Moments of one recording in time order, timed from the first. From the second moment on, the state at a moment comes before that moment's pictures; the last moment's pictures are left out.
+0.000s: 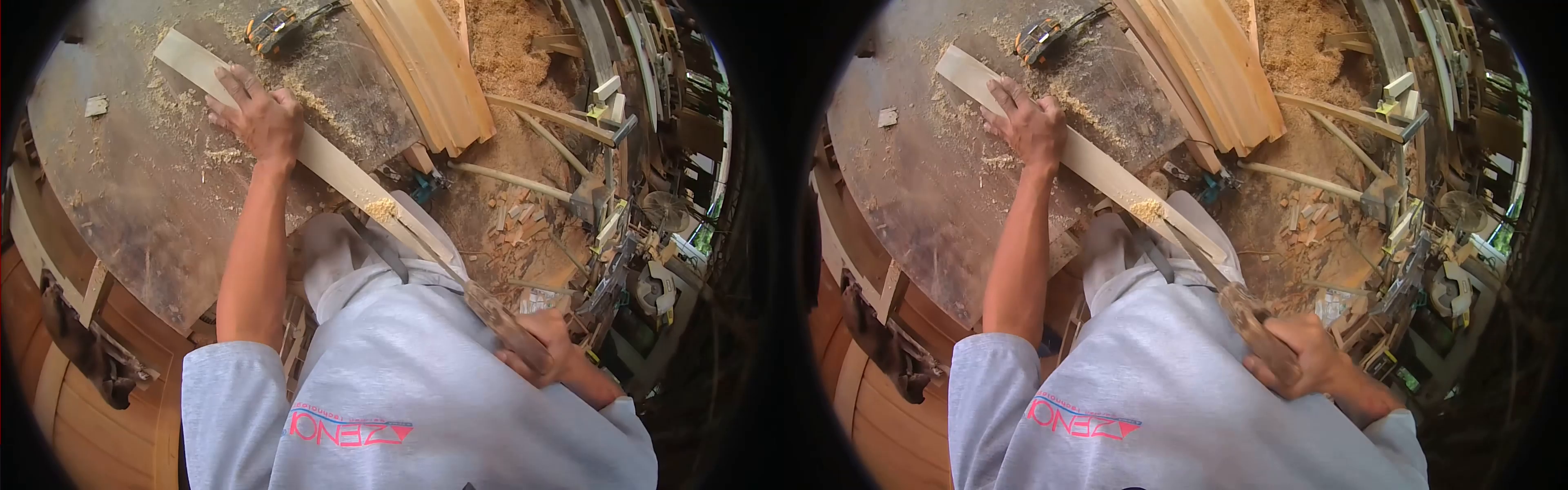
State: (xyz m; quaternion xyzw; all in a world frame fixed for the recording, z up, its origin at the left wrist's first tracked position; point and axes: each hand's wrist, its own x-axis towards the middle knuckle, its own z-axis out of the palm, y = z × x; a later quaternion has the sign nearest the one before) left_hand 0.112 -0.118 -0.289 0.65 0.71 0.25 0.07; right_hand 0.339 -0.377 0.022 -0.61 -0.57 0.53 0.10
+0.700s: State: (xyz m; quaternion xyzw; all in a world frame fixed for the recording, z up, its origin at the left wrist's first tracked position) left_hand 0.112 -0.122 -0.290 0.65 0.71 0.25 0.09; right_hand 0.288 -0.337 -0.064 -0.66 -0.49 0.56 0.12
